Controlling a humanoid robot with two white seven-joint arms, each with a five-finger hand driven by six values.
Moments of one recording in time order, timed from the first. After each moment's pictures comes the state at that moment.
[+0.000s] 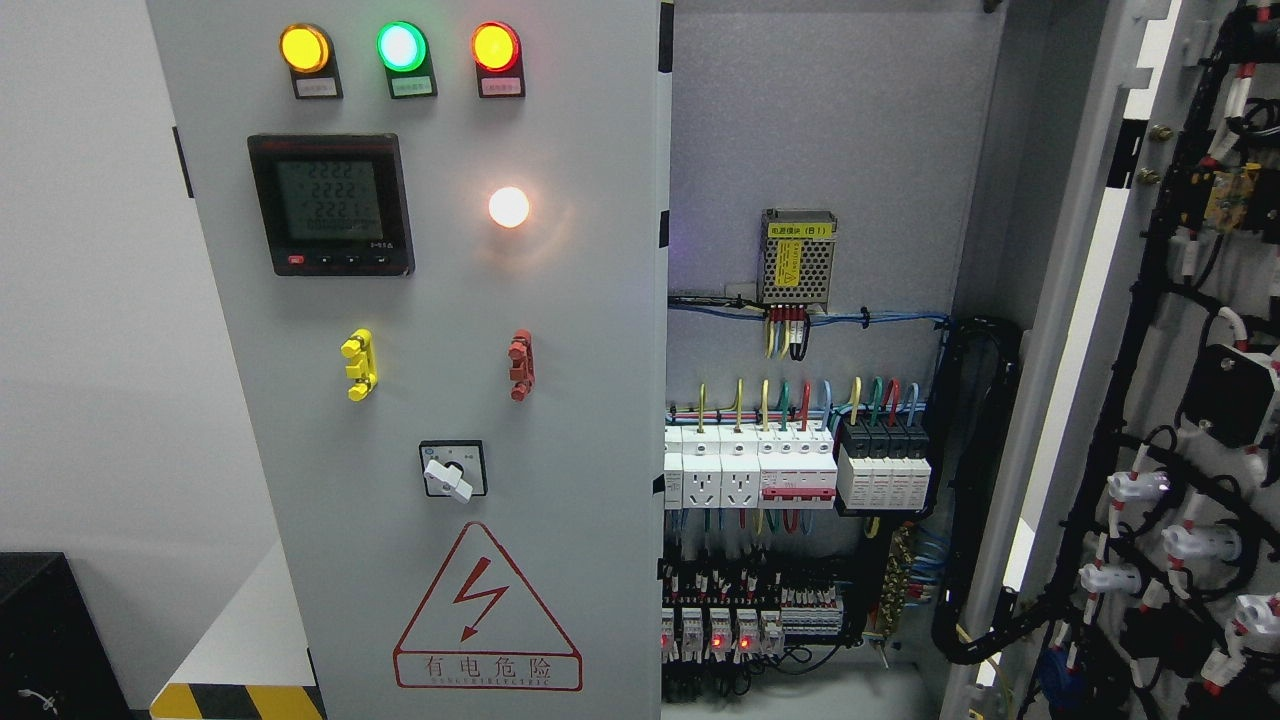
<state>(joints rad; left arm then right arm) -0.05 0.22 -0.80 -0.36 0.88 -0.16 -0.19 0.09 0.12 0.00 -0.13 0.00 -0.09 0.08</state>
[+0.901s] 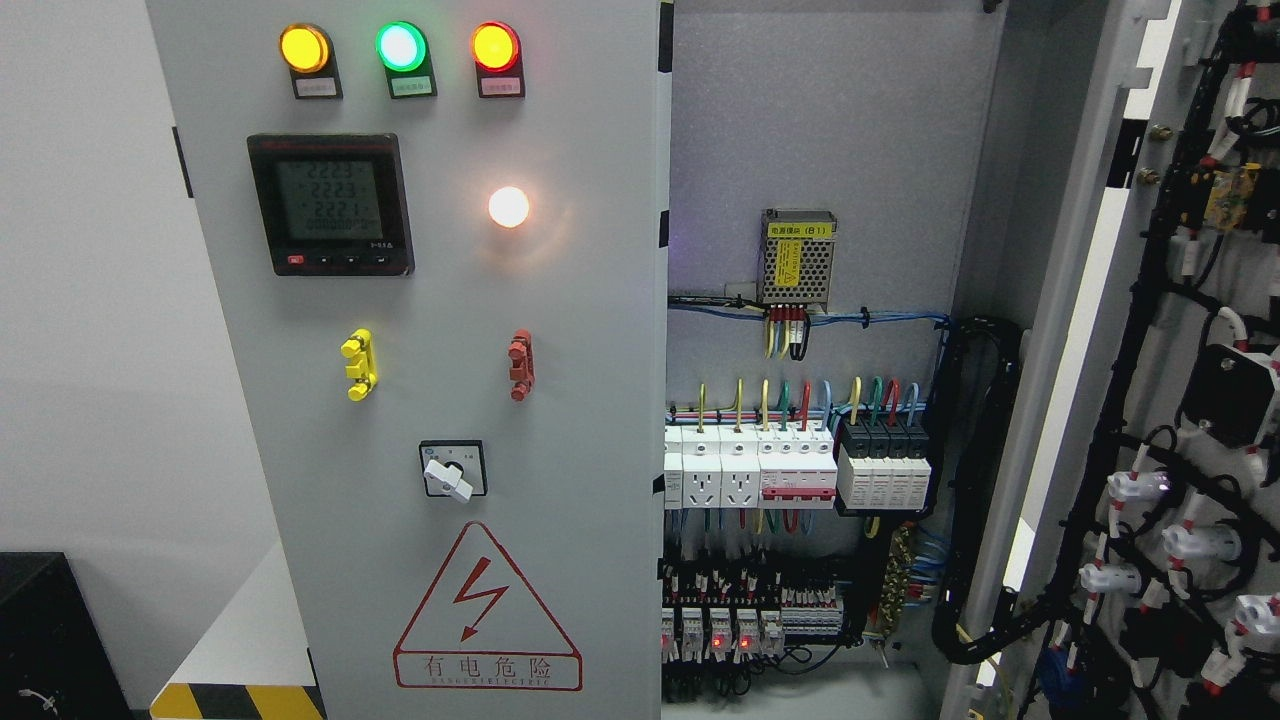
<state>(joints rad) -0.05 0.07 -0.74 -0.05 0.84 -0.15 -0.19 0.09 0.12 0.00 -0.13 0.00 -0.09 0.08</state>
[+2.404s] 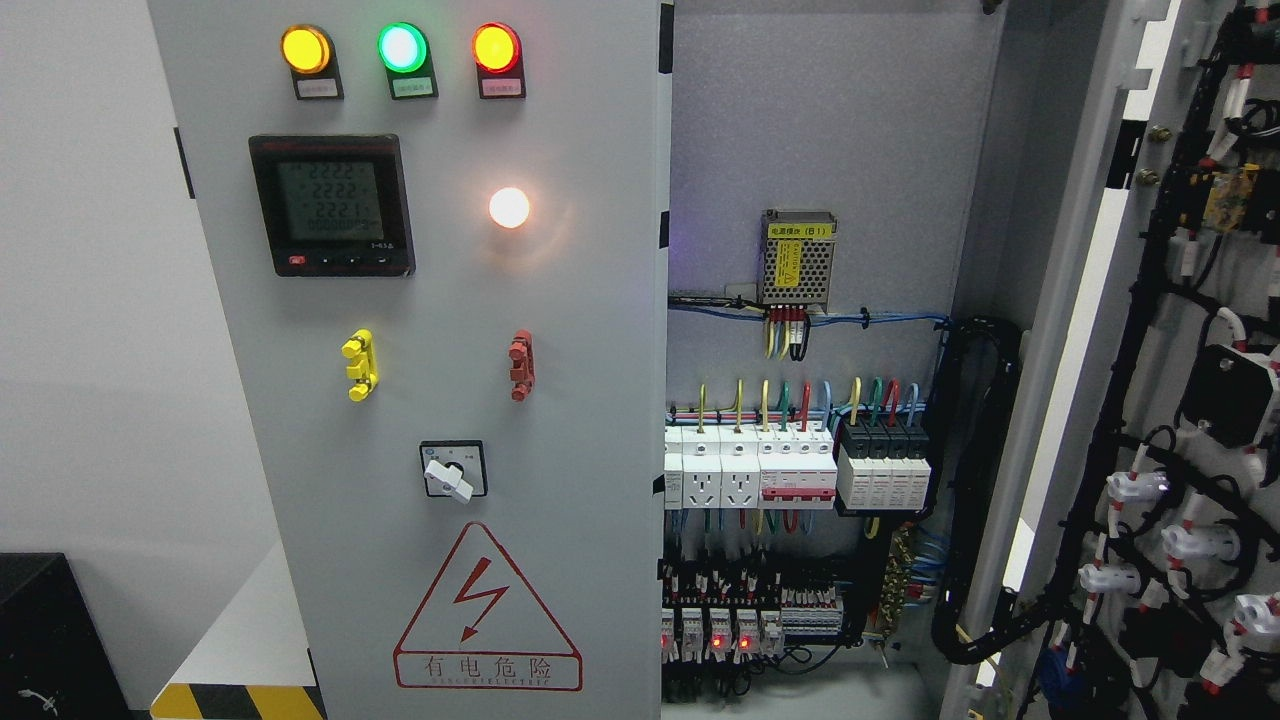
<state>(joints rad) 0.00 0.01 -0.57 0.07 0.70 -0.16 -0.19 0.26 0.09 0.03 -0.51 0.00 -0.09 0.08</state>
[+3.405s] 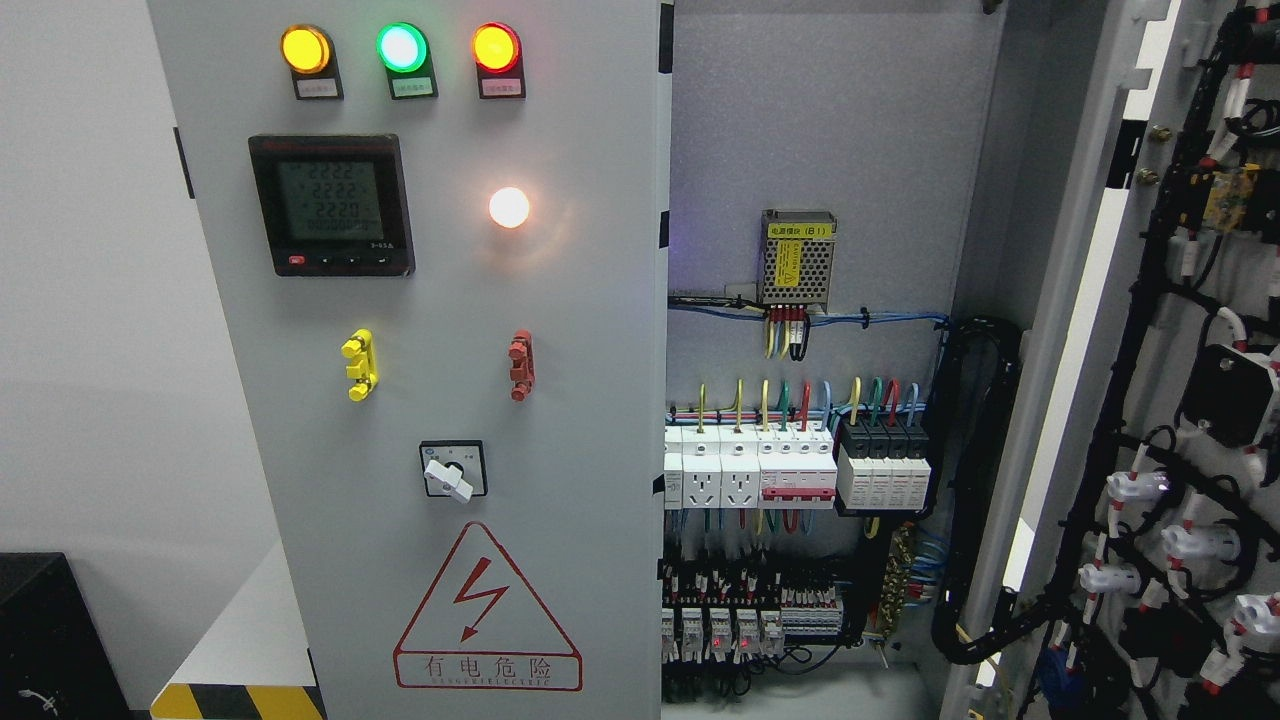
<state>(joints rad) 0.00 0.00 -0.55 0.08 0.69 -0.16 -0.19 0.52 -0.04 0.20 -1.38 0.00 -0.10 0.08</state>
